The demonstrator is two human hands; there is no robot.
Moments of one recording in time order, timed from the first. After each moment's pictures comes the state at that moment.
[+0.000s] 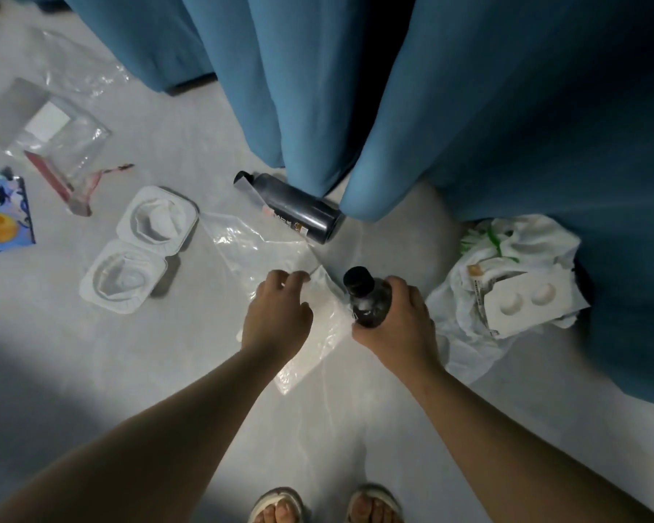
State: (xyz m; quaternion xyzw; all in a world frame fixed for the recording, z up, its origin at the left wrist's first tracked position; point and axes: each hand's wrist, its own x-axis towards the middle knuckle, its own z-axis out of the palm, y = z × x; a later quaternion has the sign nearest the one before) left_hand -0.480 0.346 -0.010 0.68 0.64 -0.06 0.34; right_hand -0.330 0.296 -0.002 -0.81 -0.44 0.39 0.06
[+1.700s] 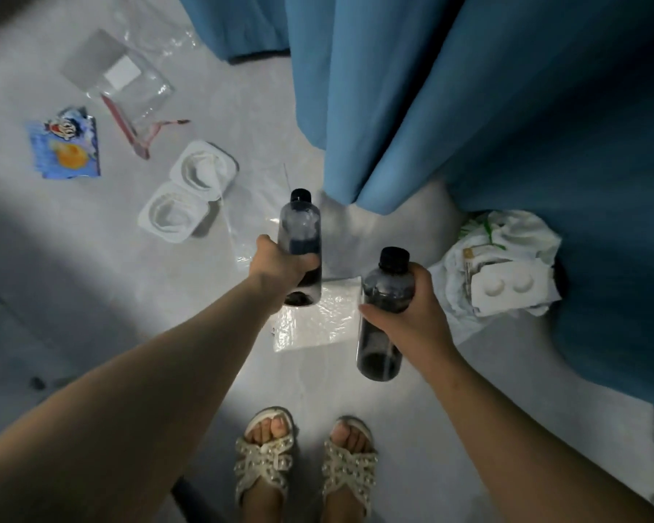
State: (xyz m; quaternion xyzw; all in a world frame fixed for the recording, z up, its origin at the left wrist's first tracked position) left_hand -0.496 0.338 0.059 0.30 0.77 0.10 0.56; right_hand -0.335 0.255 0.078 -0.78 -0.33 0.50 0.17
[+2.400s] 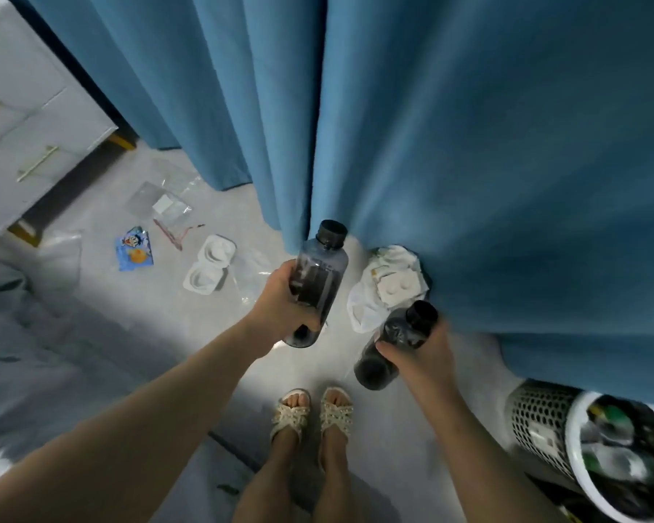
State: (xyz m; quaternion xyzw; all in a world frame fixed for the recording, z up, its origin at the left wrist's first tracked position) left_hand -0.485 0.250 0.434 0.48 0.58 0.11 0.65; right_hand -0.319 0.138 0.433 -0.82 -0.21 0.42 0.31
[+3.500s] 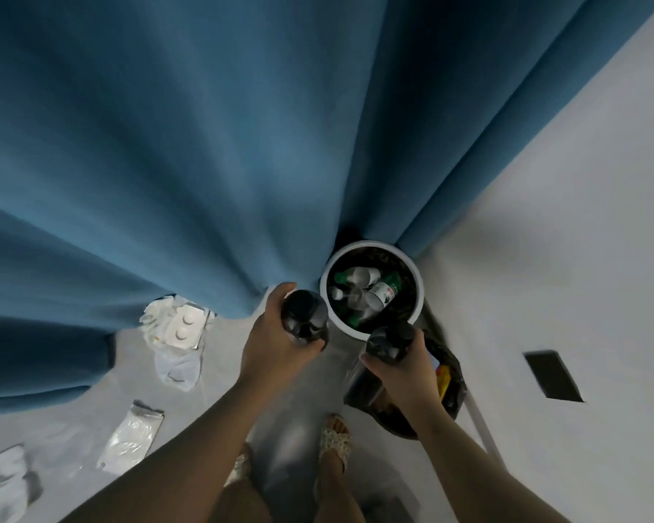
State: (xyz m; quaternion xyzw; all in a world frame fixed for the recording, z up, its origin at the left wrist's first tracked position) left_hand -0.084 -0.080 0.521 0.81 0.31 -0.03 0.50; right_hand -0.038 -0.256 0.494 -0.84 0.11 0.28 0.45
